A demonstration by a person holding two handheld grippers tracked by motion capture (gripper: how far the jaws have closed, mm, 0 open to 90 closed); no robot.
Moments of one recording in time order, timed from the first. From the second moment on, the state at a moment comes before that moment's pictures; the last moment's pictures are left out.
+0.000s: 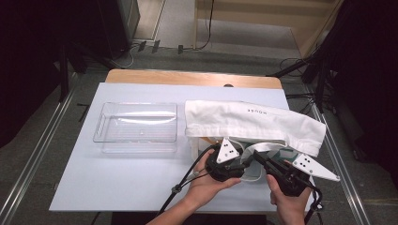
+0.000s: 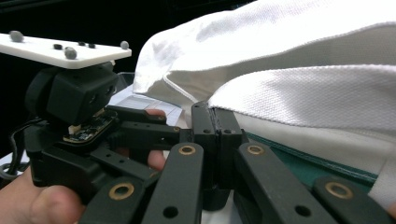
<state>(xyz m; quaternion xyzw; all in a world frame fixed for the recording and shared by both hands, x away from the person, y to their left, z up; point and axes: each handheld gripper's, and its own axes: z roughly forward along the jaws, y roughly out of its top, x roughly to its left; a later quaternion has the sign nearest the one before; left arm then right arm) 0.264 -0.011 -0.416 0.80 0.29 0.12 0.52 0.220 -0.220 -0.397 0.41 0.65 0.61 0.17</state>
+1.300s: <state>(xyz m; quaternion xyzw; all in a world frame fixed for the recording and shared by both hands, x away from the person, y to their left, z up) 0.274 0.031 -0.364 0.75 0.32 0.17 0.55 0.219 -0.269 -0.445 0.64 0.50 0.51 0.27</state>
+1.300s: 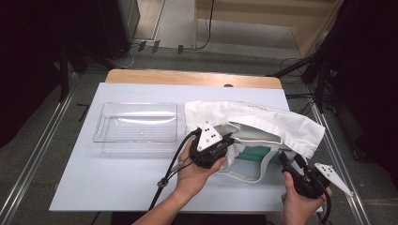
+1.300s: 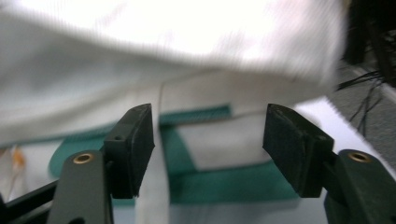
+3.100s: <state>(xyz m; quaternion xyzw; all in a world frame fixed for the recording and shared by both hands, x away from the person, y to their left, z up) 0.303 0.047 -0.309 0.74 0.32 0.19 0.56 0.195 -0.235 -0.442 0.55 0.57 0.56 0.26</state>
